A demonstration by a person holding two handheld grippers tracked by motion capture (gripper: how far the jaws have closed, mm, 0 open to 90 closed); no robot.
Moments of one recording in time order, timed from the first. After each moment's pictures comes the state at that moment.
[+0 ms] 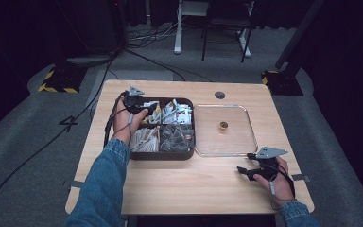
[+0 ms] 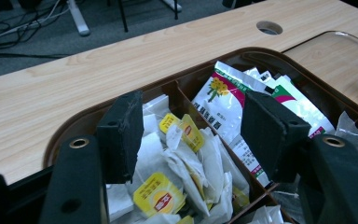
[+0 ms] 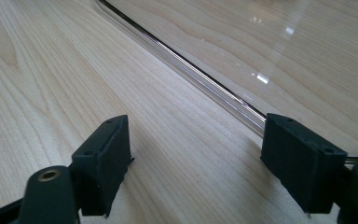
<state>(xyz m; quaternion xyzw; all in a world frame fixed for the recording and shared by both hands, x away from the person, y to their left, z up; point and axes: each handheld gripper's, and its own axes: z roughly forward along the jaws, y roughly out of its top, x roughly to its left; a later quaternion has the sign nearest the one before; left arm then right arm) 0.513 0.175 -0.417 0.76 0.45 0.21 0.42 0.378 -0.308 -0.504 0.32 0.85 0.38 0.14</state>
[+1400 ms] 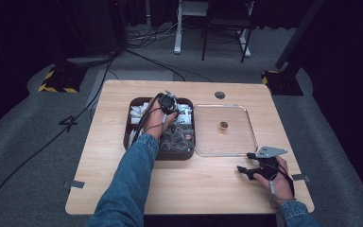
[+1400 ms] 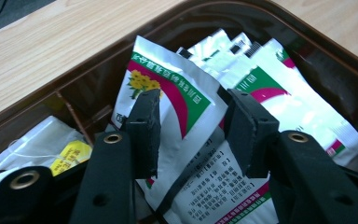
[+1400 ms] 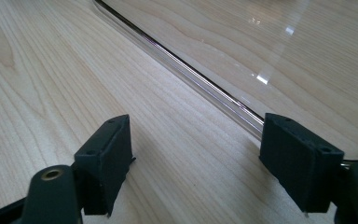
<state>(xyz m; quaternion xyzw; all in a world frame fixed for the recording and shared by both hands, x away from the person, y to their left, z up) 0.551 0.082 -0.450 0.83 0.42 0.19 0.32 0.380 -0.308 -0.504 0.32 0.85 0.38 0.14</state>
